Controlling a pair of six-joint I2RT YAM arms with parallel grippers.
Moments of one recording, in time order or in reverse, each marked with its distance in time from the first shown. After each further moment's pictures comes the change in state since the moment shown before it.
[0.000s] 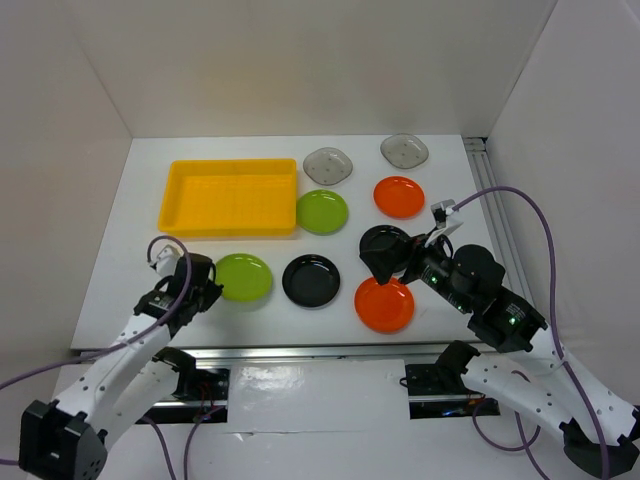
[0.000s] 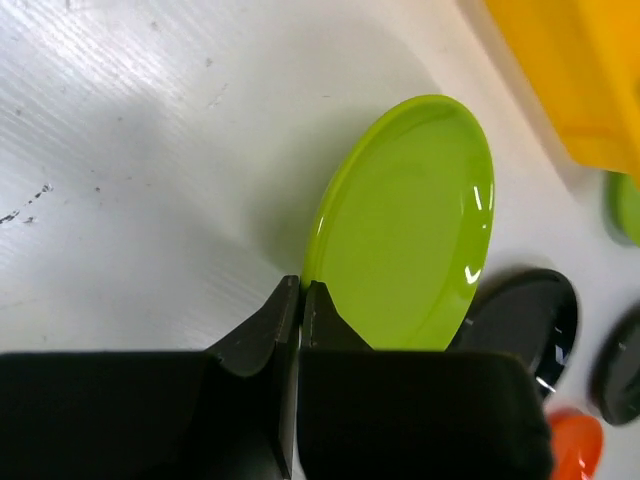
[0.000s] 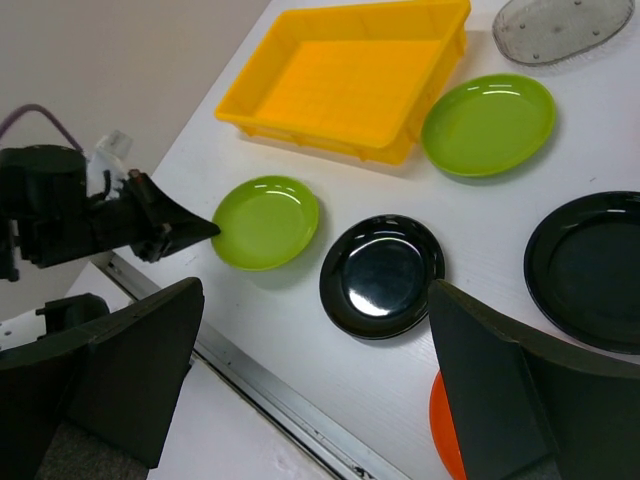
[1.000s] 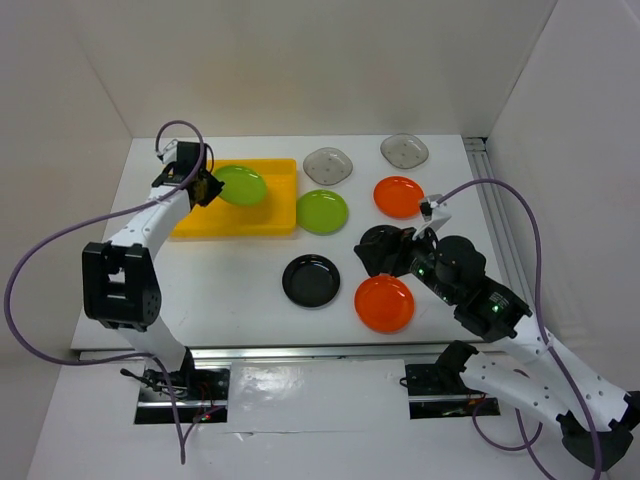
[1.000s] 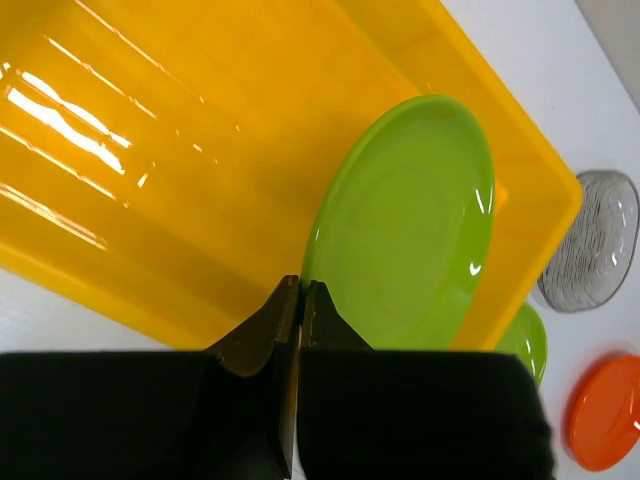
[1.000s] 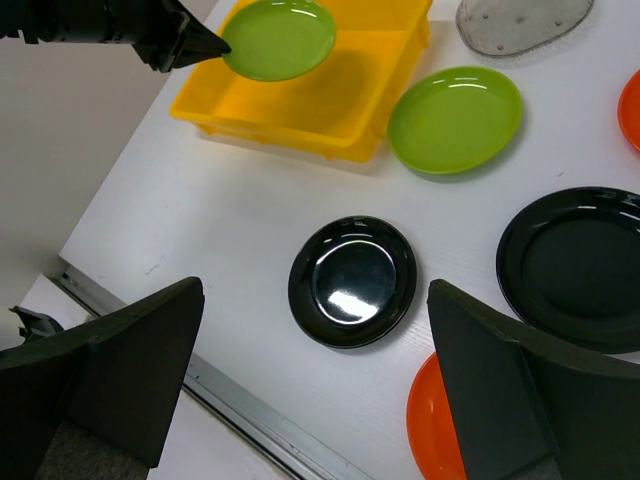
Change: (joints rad) left arm 0.241 0.877 0.883 0.123 0.107 0.312; right arm 0.000 0.087 -0.006 0.042 0.056 -0.023
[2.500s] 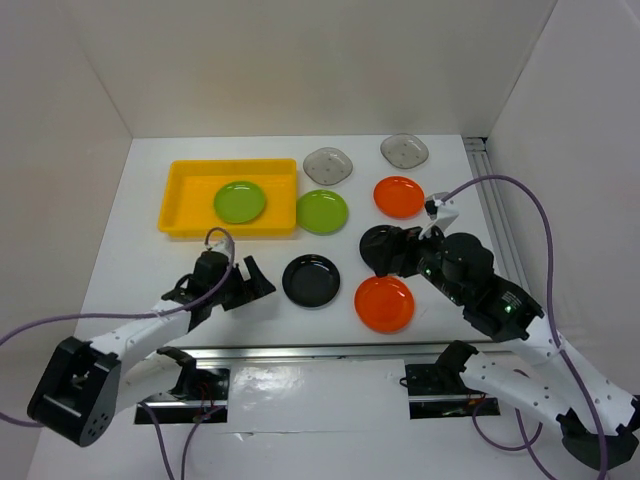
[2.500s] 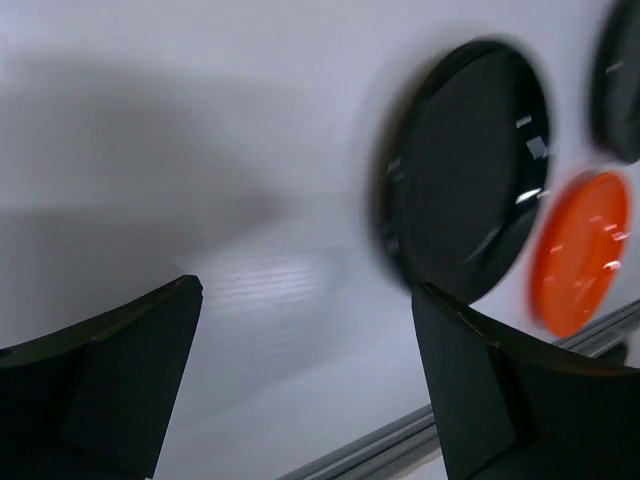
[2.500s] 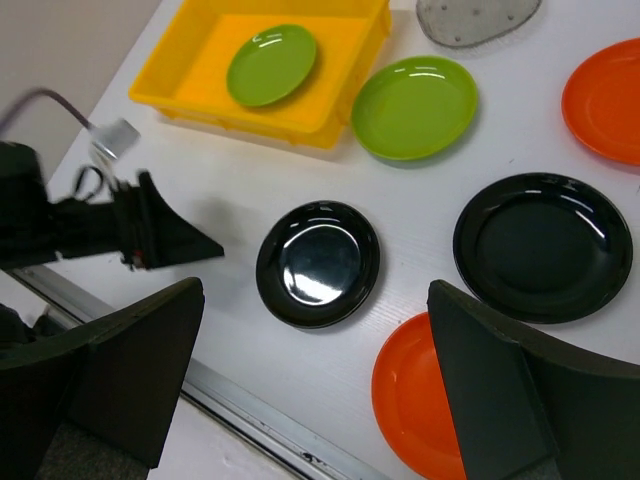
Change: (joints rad) left arm -0.286 -0.658 -0.955 0.407 0.376 0.068; right arm 0.000 0.004 0.079 -0.145 0.047 -0.051
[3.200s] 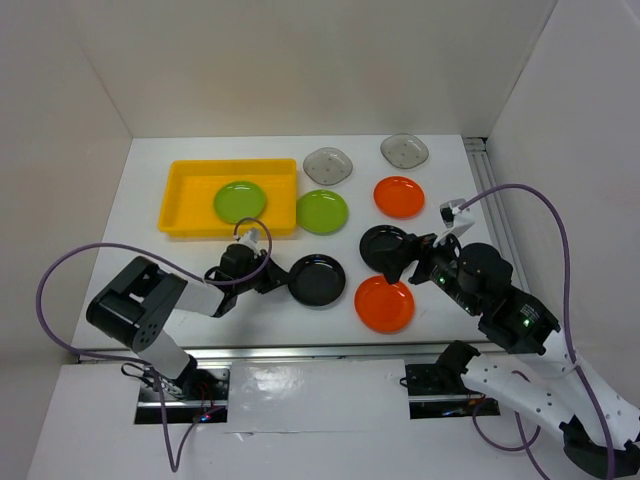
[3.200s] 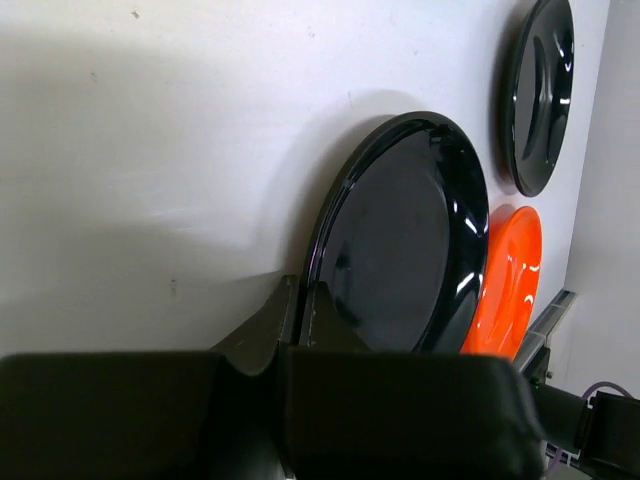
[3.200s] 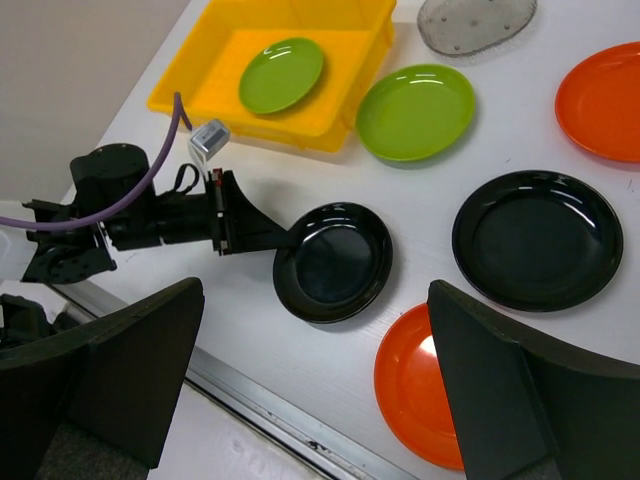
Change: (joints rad) left arm -0.095 0.584 0.001 0.673 0.099 -0.146; right arm -0.001 -0.087 0.019 -0.070 -0.002 0.010
